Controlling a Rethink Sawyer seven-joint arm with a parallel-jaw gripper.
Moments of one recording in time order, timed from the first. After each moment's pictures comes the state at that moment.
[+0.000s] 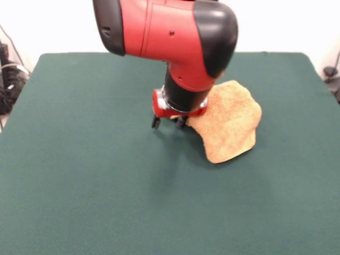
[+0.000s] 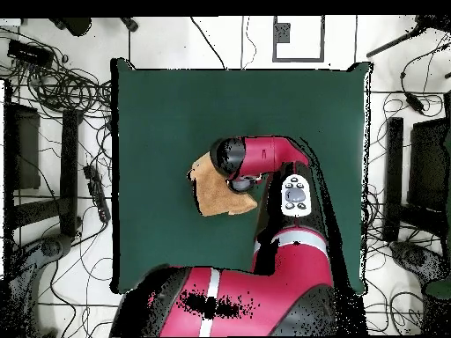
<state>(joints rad) -0.12 -0.26 -0.05 1.21 -0.27 0.94 1.57</state>
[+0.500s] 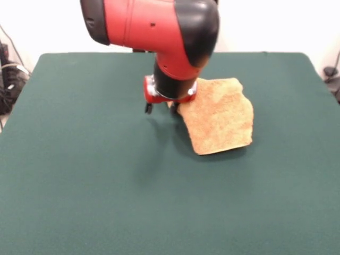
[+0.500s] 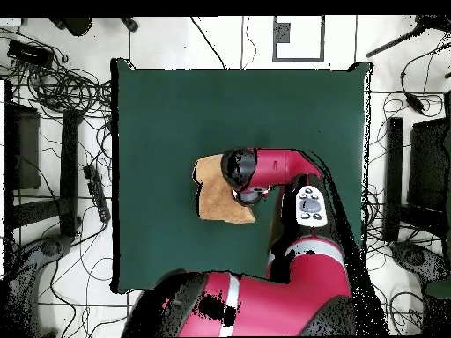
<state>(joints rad) -0.18 -0.30 -0.05 1.32 -0.27 0.94 1.57</state>
